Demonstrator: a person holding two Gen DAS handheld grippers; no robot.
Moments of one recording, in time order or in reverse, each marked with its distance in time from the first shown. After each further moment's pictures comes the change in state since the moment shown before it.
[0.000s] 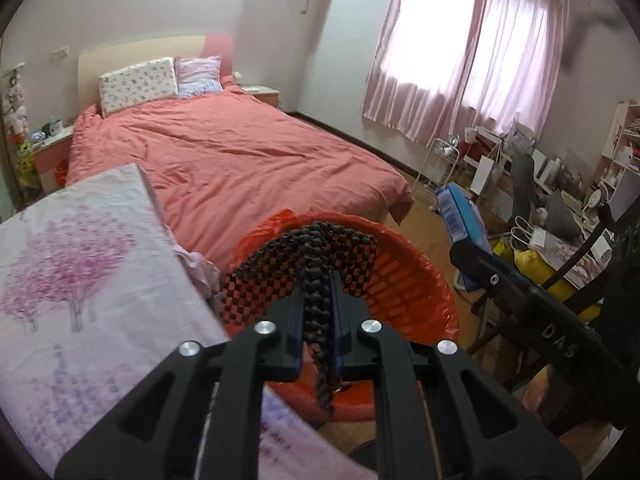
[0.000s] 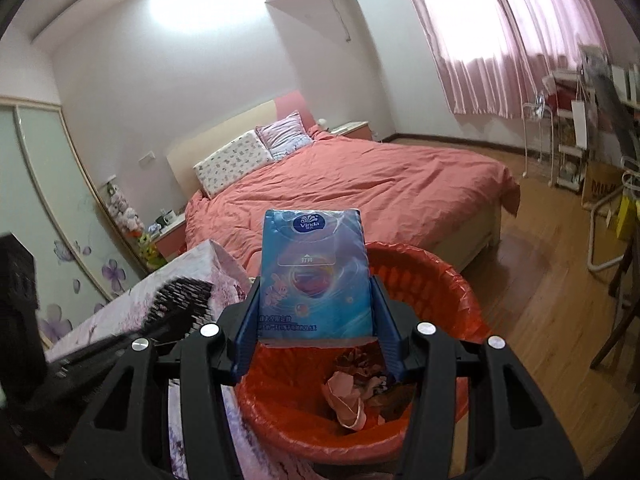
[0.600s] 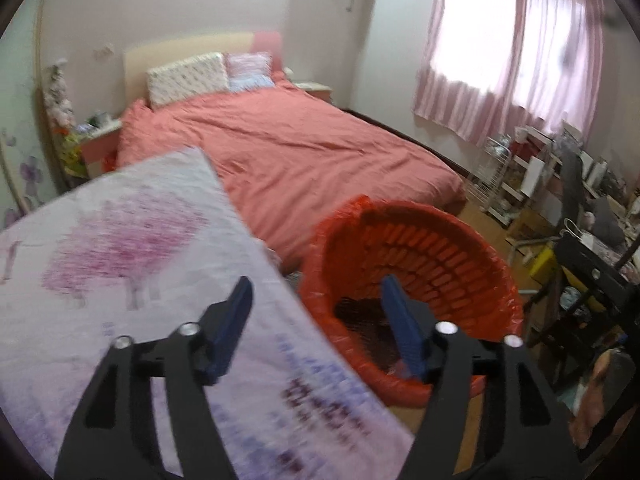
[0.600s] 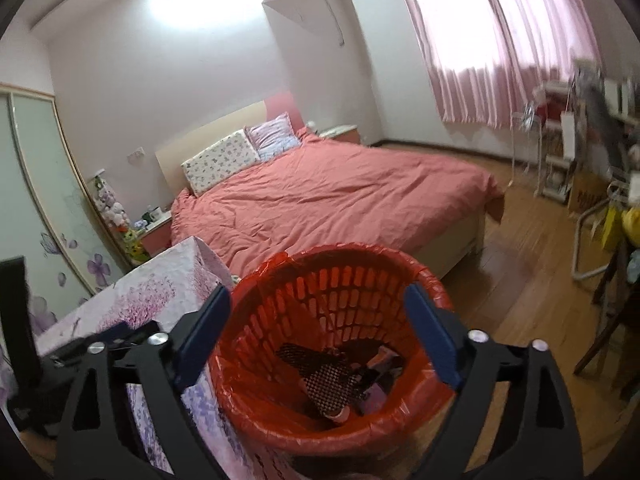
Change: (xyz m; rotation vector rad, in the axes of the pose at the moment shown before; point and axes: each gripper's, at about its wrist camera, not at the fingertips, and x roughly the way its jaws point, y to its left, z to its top) left arm -0.025 0.045 -0.022 -0.038 -0.016 0.216; right arm -0.038 0.000 -0.013 -0.066 -0.043 -0.085
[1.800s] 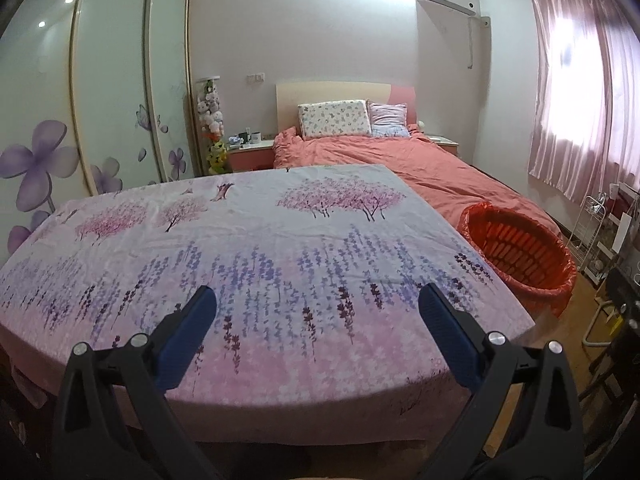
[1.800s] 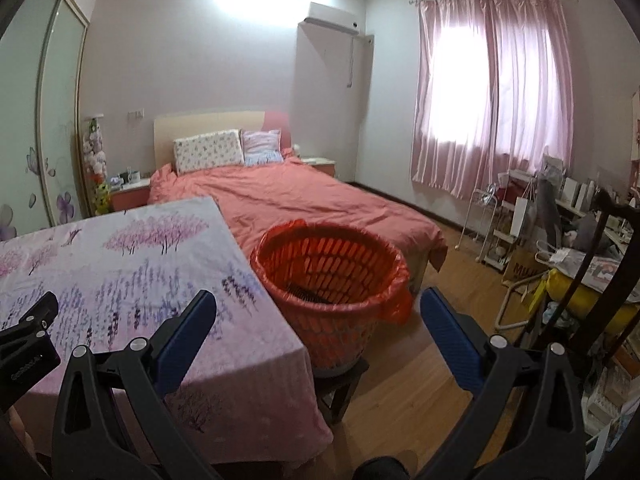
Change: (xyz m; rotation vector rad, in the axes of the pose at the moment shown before) left arm -0.230 0.066 -0.161 -0.184 -0.176 0.440; right arm -0.119 0.083 -0.077 -0.270 -0.080 -0.193
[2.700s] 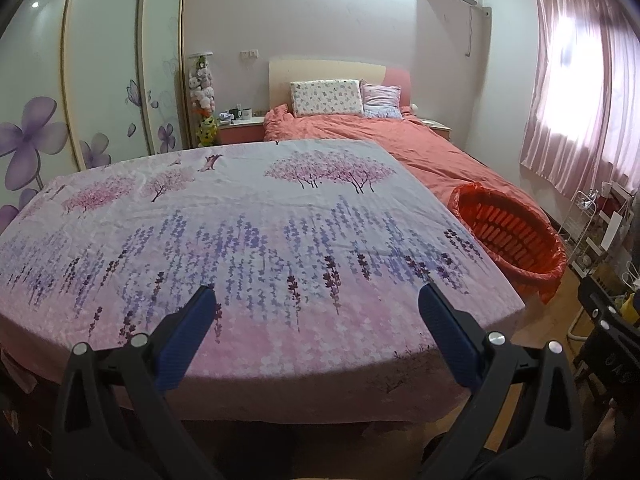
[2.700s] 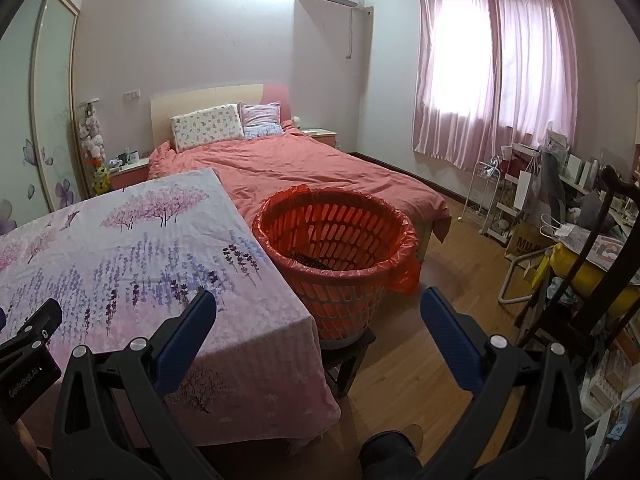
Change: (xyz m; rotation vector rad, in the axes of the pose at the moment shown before) left arm 0.007 -0.003 -0.014 -0.028 0.081 -0.052; right arm -0.002 0.004 -0.019 0.012 0.092 0.004
